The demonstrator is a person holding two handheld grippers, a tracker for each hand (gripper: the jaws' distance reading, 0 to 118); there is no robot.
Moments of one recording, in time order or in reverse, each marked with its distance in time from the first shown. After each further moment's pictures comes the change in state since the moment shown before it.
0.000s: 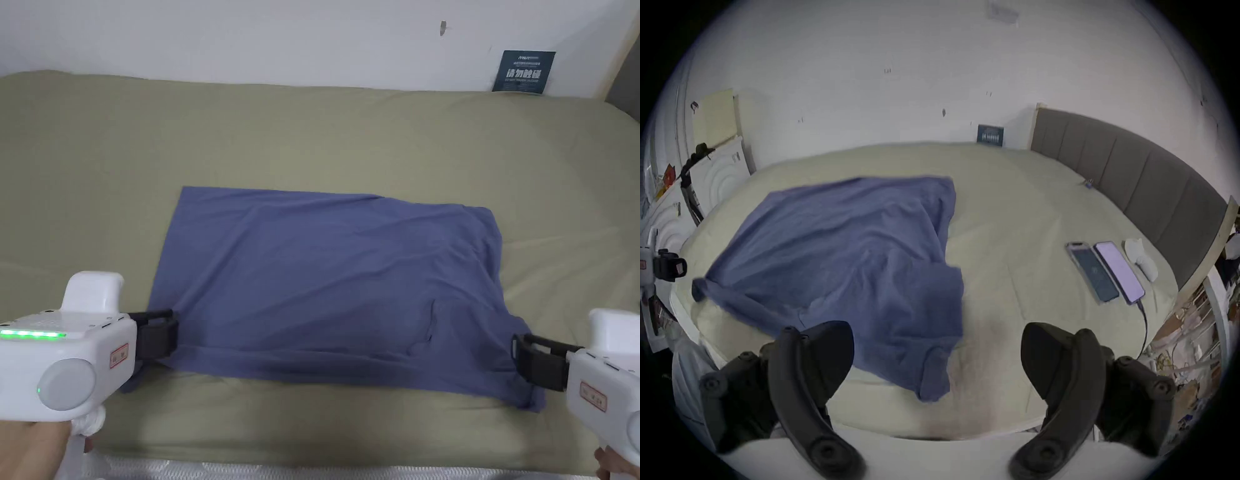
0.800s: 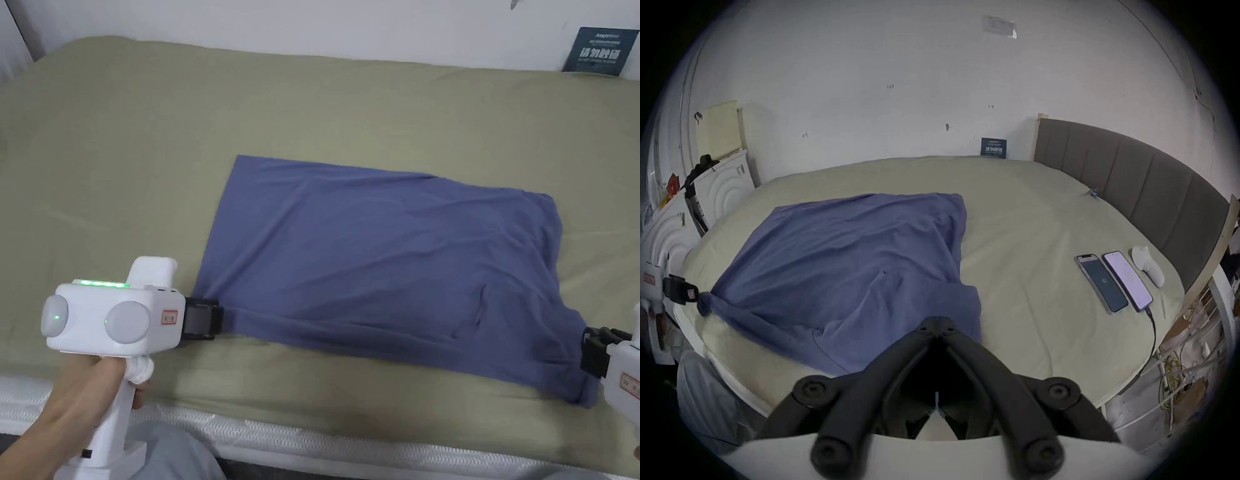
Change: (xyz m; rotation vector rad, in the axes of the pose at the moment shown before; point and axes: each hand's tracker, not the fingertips) left arm -0.026 -0.031 -0.050 -0.265 -0.017 0.031; right arm -0.011 -0.006 -0.021 -0.061 0.037 0.018
